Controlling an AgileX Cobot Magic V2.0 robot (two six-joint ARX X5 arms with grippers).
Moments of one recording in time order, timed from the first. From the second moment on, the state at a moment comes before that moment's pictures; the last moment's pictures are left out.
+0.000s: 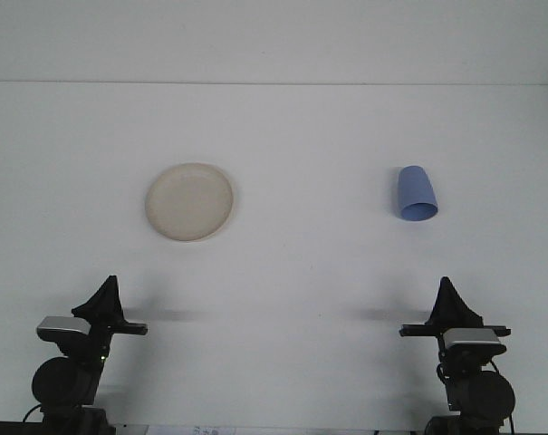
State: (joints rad) left arm -0.07 0.01 0.03 0.12 0.00 -0.10; right arm 0.04 0.00 0.01 0.10 0.00 0.10
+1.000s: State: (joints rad) left arm -0.07 0.01 0.03 0.12 0.00 -0.10; right arm 0.04 0.56 0.66 -0.37 0.00 0.10
